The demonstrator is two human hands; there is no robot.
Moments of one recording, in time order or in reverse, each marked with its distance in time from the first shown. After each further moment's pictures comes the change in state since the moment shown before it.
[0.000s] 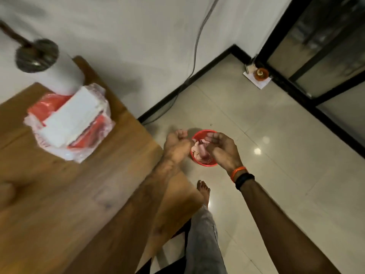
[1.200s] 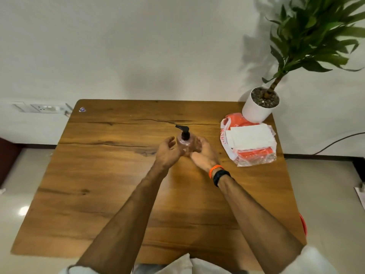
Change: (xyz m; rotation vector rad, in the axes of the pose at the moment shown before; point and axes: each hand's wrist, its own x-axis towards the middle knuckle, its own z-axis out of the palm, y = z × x) left_hand -0.147 -0.077 -0.424 -0.393 0.556 0.005; right_hand -0.209 -0.090 0.404 -0.644 -0.699 -0.347
